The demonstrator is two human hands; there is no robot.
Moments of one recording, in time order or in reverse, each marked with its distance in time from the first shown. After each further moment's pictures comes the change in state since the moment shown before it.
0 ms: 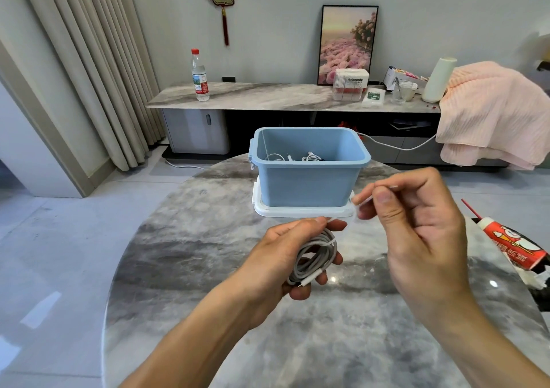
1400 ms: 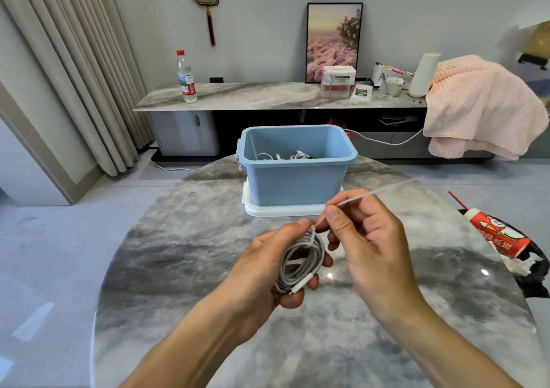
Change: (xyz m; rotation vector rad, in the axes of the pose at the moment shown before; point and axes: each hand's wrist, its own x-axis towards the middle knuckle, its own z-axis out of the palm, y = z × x) left_hand -0.003 -0.006 0.009 -0.094 0.029 -0.020; right_hand -0.014 0.014 0.013 0.083 -0.040 0.273
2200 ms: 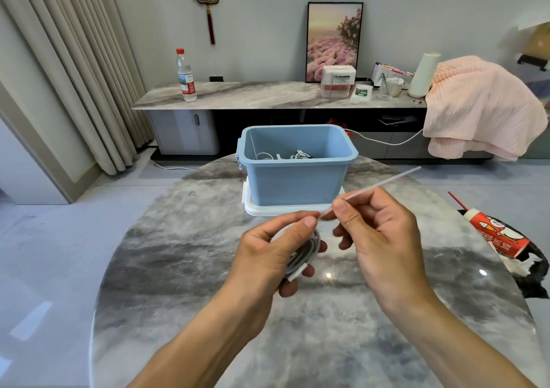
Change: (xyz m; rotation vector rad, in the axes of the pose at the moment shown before) left_hand 0.002 -0.002 0.003 0.009 0.185 0.127; right_hand 0.009 0.000 -0.006 -0.066 0.115 0.105
